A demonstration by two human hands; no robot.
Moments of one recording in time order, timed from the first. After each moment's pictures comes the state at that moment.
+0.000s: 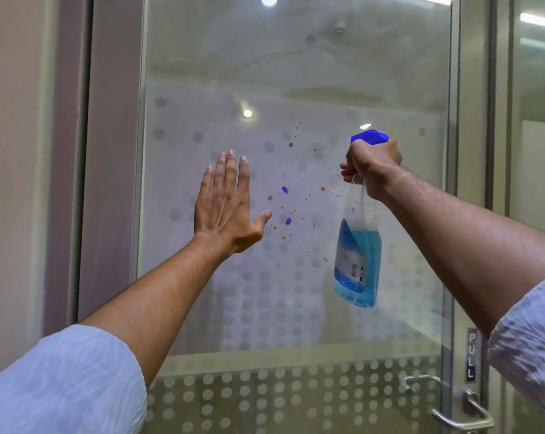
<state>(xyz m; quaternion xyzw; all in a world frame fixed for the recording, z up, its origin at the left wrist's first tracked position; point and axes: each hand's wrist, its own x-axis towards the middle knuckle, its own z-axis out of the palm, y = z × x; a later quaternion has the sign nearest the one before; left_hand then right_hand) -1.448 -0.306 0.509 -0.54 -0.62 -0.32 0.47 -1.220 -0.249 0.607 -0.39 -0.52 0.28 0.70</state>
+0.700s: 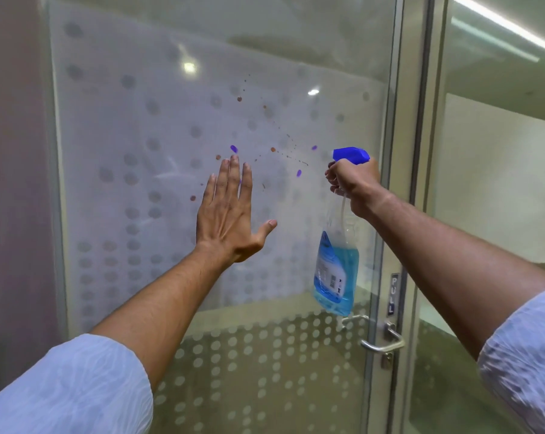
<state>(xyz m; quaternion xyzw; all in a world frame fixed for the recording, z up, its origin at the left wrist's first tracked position) -1.380 -0.271 0.438 -0.65 -0.56 -0.34 0.38 -1.160 -0.240 0.521 -0.46 -0.49 0.27 0.69</state>
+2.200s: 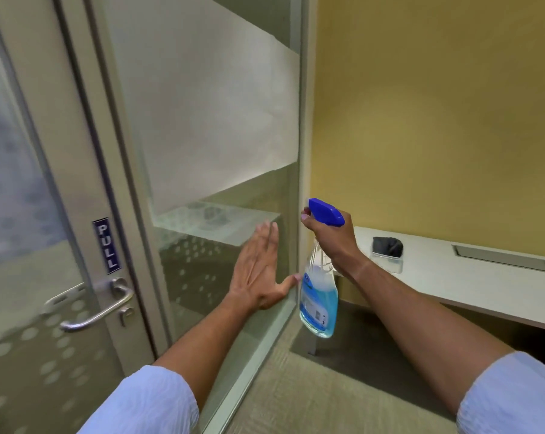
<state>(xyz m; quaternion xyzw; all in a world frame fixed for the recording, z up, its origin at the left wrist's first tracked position) -0.790 -0.270 0.219 -0.94 -0.25 -0.25 -0.01 -0.651 -0.362 0.277 -0.59 -0.36 0.12 0.71</state>
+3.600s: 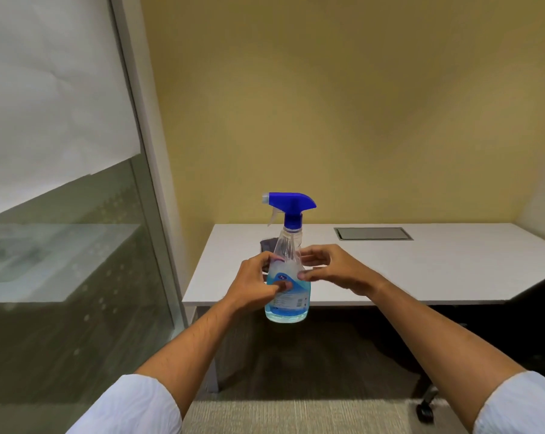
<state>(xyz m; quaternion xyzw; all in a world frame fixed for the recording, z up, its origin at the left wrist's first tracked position) -0.362 -0.213 0.157 -0.86 -0.02 -0.15 -0.48 -0.254 -0.401 0.187 -0.77 -0.36 0.21 0.49</state>
